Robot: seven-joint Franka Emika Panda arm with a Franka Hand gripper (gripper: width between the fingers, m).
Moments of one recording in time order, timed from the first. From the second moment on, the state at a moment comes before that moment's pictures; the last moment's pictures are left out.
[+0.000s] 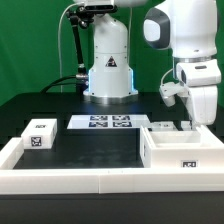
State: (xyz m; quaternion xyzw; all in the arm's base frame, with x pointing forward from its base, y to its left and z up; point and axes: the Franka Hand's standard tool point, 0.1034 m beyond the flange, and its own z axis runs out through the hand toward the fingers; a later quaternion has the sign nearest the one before) arm 0.417 0.164 0.014 -0.73 -0.68 -0.01 0.06
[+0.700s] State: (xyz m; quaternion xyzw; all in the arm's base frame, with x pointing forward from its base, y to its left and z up) arm 0.444 0.106 0.061 -0.74 -0.68 0.00 0.03
